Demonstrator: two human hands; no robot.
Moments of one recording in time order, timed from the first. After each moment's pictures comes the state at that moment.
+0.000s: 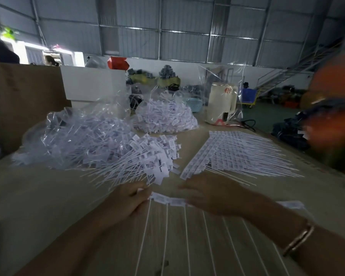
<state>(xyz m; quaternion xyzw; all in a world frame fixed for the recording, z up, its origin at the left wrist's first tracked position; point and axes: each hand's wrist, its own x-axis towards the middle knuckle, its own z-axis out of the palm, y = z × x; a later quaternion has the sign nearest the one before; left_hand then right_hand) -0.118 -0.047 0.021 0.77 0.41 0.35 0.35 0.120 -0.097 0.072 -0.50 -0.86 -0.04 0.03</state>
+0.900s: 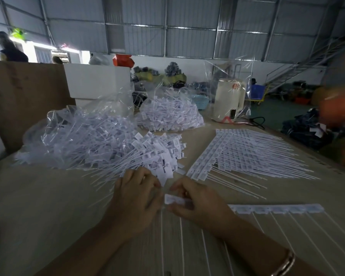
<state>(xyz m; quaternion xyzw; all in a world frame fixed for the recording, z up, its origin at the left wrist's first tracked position) -0.098 -0.060 0.022 0.83 0.43 0.35 -0.07 0.090 -0.089 0.028 -0.48 -0.81 0.05 0.33</state>
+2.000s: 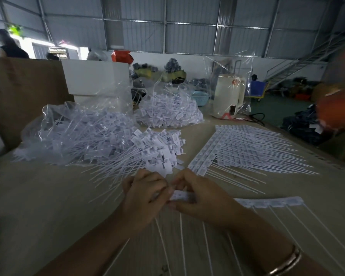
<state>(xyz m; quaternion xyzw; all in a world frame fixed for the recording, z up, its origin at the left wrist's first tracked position) -0.084 -0.061 0.025 0.85 0.36 0.38 0.07 0.094 -0.098 0.044 -0.46 -0.83 0.11 0.31</state>
